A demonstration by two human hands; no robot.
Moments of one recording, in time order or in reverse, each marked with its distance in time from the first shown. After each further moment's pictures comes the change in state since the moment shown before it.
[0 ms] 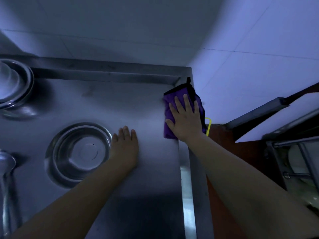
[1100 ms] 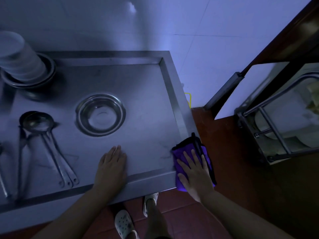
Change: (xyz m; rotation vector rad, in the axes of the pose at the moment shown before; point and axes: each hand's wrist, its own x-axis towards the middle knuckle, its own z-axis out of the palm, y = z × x) left_hand -0.246 -0.058 0.149 -0.149 0.392 0.257; right_hand -0.403 -0.142 -0.028 0.183 -0.210 0.219
